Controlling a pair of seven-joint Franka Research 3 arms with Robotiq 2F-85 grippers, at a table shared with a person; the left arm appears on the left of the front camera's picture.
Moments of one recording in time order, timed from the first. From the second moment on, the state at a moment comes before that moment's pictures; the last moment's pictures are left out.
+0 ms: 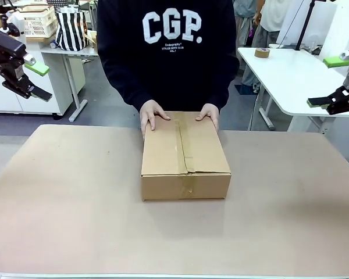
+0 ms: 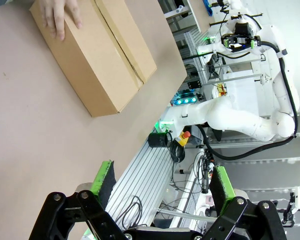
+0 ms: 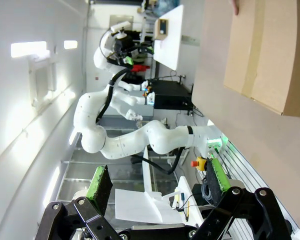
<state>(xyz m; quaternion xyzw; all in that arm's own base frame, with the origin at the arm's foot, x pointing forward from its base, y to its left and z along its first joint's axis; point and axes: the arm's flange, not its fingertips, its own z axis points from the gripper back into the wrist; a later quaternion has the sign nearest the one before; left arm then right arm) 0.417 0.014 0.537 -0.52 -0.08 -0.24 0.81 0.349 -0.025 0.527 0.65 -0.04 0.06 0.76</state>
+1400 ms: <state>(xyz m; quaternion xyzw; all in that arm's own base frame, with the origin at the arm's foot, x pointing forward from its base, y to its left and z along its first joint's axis) 0.433 -0.058 0.543 -0.39 -0.31 -0.43 0.75 0.407 0.052 0.527 0.53 -0.17 0.34 0.76</state>
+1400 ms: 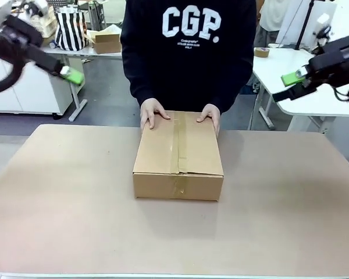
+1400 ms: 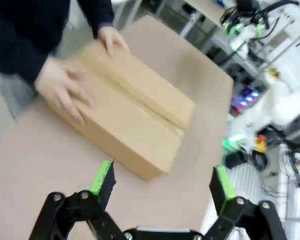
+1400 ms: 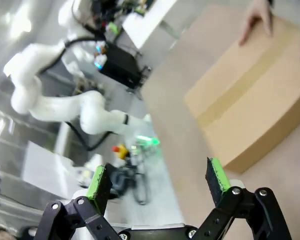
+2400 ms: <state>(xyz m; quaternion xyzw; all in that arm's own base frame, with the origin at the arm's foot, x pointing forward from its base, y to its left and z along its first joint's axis) 0.415 -0.135 0.514 -0.37 -0.41 -0.56 0.62 0.431 0.094 0.515 0.39 -0.37 0.53 0.65</state>
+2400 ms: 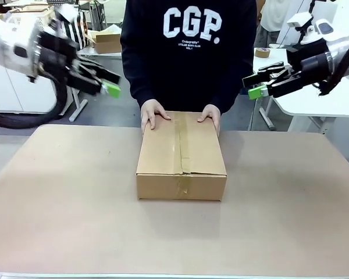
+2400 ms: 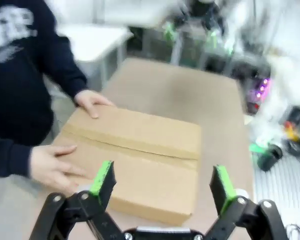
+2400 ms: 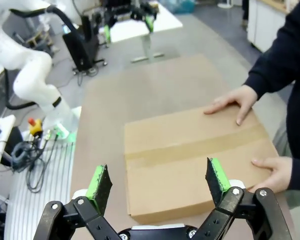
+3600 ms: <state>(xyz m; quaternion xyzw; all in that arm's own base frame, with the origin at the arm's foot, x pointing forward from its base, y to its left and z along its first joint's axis) 0.486 -0.194 0.326 -0.43 -0.44 -0.57 0.55 0.501 0.187 0.319 0.43 -0.38 0.59 0.56</state>
